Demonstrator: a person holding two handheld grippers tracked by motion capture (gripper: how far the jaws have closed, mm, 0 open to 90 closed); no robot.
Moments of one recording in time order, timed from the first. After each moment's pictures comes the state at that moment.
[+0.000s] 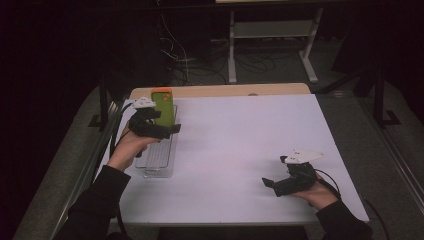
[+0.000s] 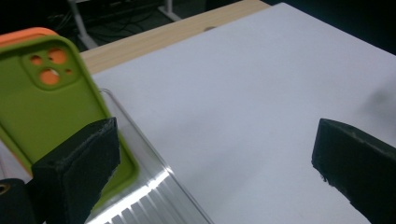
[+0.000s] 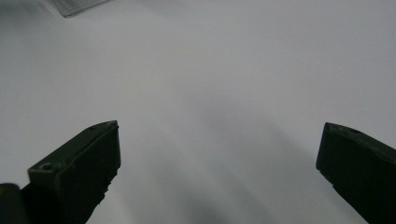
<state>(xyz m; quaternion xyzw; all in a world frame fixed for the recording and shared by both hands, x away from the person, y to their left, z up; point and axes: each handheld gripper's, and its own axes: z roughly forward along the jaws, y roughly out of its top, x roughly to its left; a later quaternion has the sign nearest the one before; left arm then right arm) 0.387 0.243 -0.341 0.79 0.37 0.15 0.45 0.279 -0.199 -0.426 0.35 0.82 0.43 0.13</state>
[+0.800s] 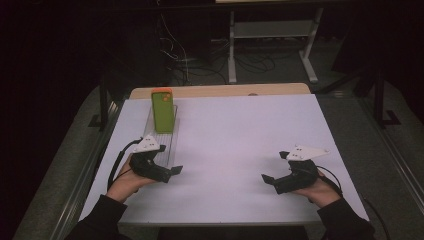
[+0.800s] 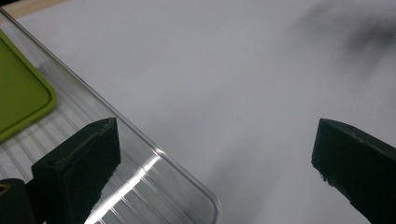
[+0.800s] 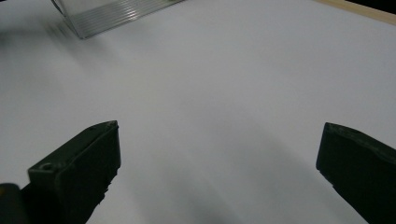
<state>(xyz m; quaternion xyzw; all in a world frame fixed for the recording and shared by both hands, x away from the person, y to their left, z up) 0.311 0.242 -0.395 0.84 0.31 0.12 0.43 0.278 -0.198 -0.408 0.34 0.81 0.45 0.14</state>
